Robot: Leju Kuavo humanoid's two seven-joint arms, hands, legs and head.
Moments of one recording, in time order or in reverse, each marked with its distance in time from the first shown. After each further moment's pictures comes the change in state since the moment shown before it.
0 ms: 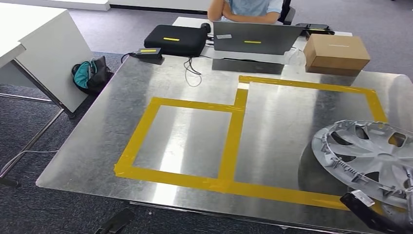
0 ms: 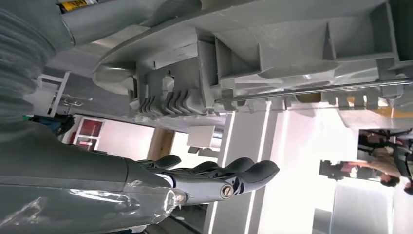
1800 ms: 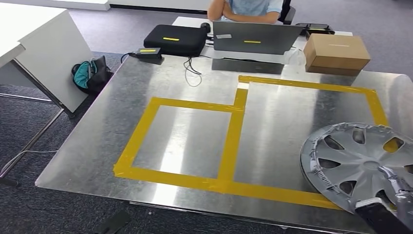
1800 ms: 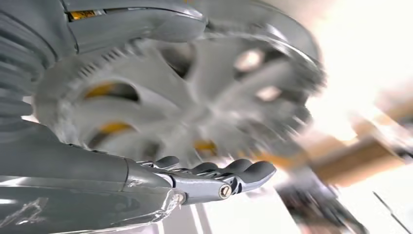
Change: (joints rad) left arm 0.033 0.017 -0.091 0.002 0.152 0.011 -0.054; right arm 0.076 0.015 0.049 -0.111 -0.622 -0.031 -0.206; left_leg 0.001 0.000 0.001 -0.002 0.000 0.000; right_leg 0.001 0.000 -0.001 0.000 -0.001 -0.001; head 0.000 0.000
